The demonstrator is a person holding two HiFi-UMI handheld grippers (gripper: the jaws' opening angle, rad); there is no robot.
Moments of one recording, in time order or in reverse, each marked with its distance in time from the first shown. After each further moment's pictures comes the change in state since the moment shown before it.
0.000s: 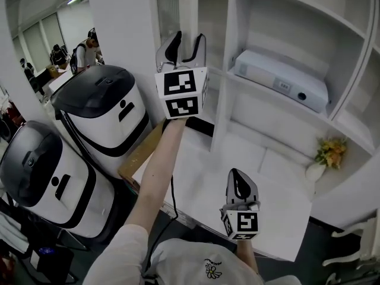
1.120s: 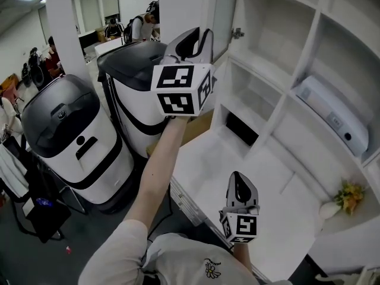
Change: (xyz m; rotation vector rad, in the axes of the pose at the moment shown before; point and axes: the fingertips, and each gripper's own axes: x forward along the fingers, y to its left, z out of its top) left arm -0.081 0.145 0.023 0.007 0.047 0.150; right arm 0.039 0.106 -0.003 0.022 0.008 0.290
